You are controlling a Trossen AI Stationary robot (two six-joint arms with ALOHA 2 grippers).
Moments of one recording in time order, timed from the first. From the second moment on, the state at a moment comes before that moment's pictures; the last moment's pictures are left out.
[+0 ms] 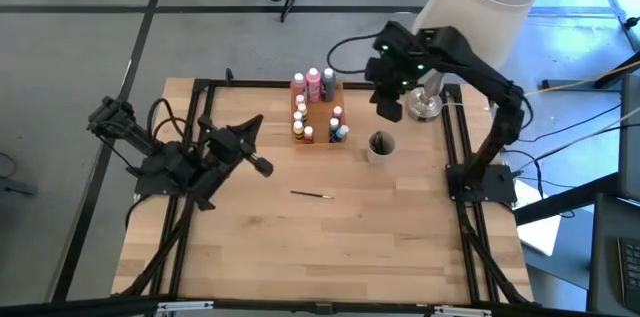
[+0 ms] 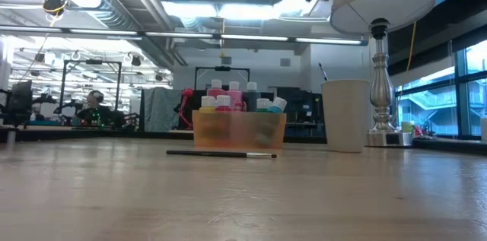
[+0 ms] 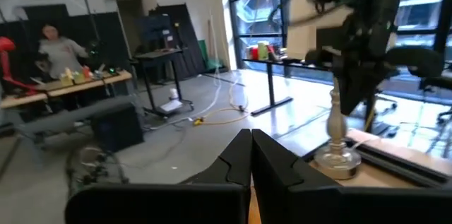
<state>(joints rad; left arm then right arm) -0.55 1.25 1.04 0.94 -1.57 0.79 -0.40 1.72 2.15 -1.55 -0.21 -0.22</state>
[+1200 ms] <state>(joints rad) -0.79 1.08 1.04 0.23 -1.42 0.15 0.21 1.61 2.16 -1.34 -0.43 0.07</state>
